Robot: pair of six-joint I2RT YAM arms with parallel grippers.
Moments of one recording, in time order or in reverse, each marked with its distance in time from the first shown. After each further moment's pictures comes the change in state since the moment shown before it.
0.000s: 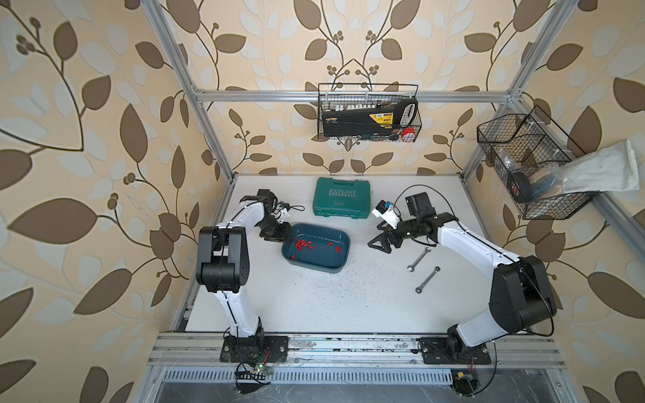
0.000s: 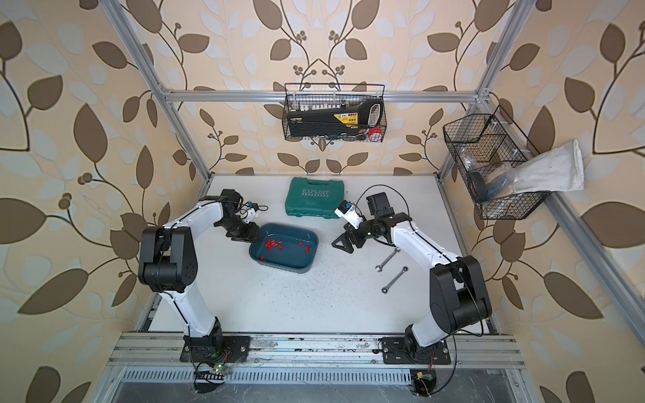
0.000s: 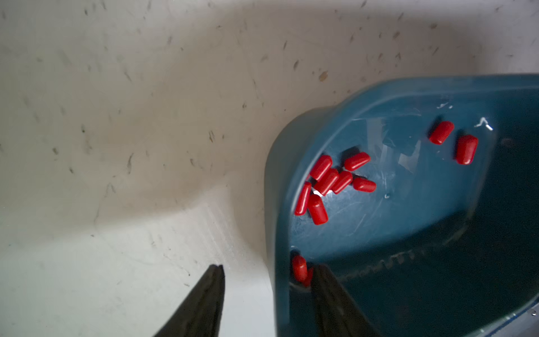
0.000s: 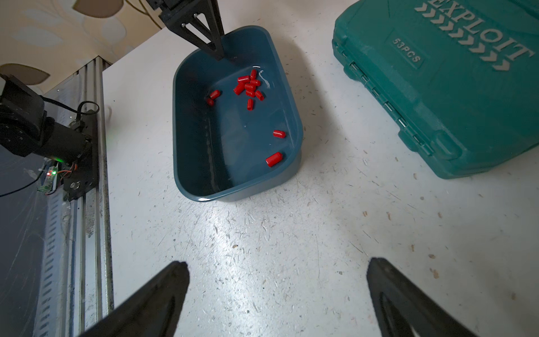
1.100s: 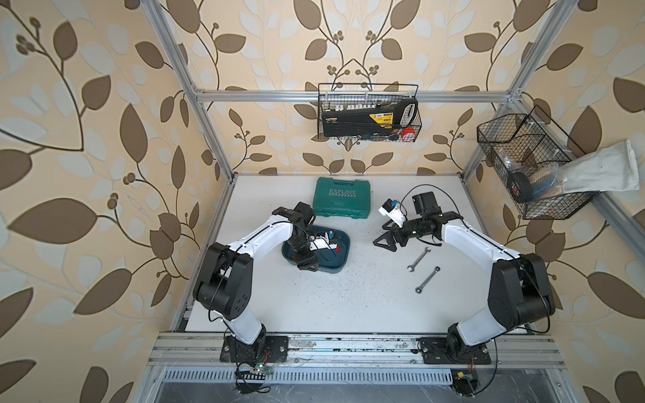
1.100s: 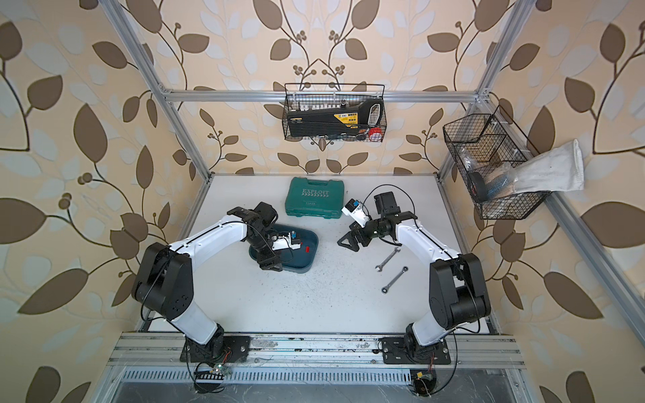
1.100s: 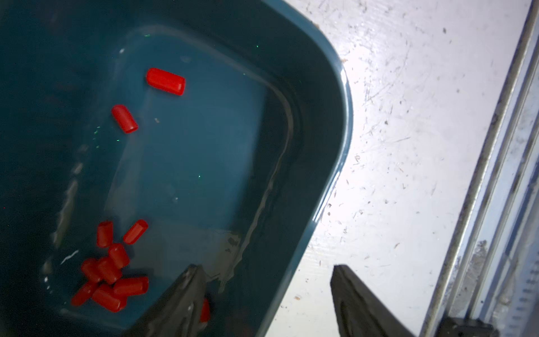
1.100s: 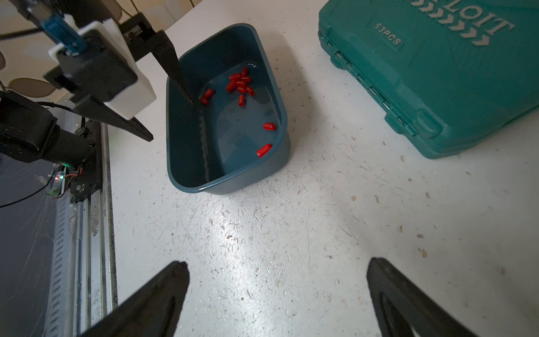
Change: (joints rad) left arm -0.393 -0.190 -0.150 -0.070 0.019 0.718; right arm -0.080 0.019 0.000 -0.029 -0.056 -0.024
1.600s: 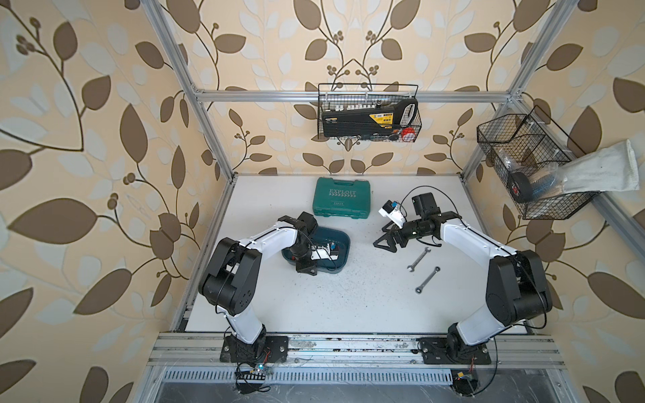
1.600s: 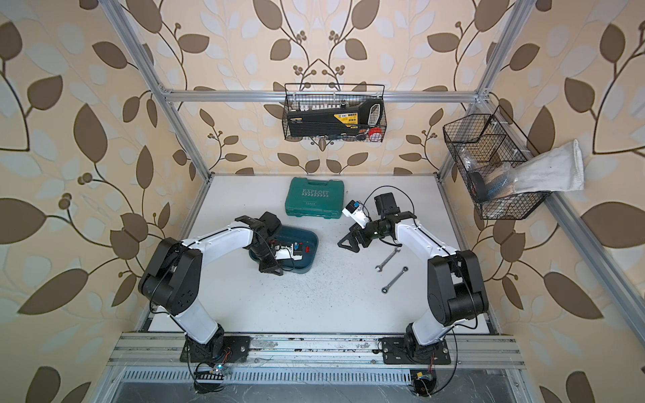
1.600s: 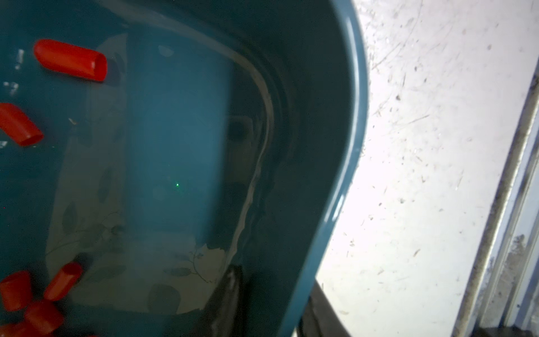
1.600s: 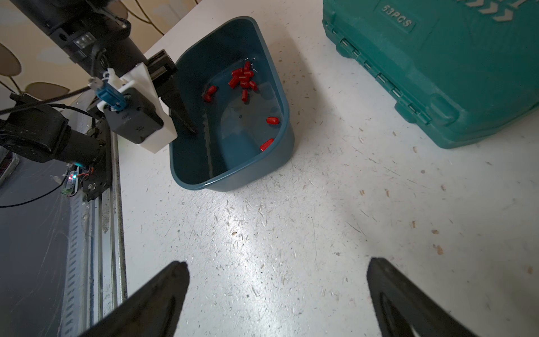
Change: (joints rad) left arm -0.031 0.037 -0.101 0.098 -0.003 0.045; right arm -0.005 0.032 0.000 -0.017 -0.026 0.000
